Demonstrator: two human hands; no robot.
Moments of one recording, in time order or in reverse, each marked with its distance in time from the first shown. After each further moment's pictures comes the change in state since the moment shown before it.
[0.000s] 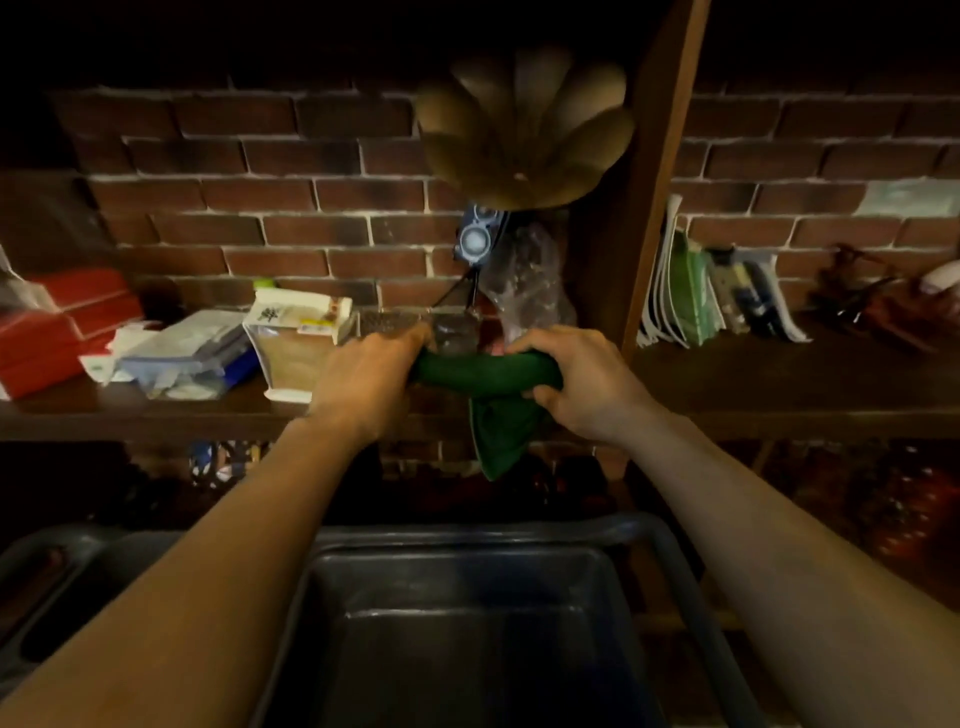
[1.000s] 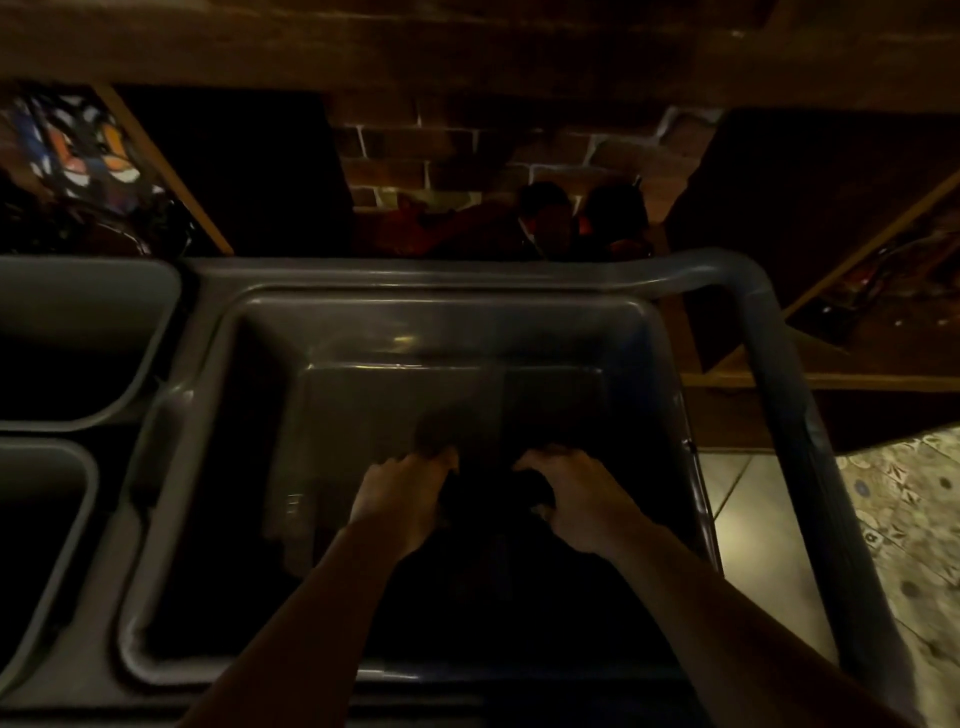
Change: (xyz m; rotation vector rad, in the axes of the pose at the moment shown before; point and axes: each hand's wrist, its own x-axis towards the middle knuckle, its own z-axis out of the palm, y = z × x) left_hand -0.237 0.052 0.325 -0.151 -0.917 -0.089; right_hand -0.250 0.095 0.300 0.130 -0.826 0.477
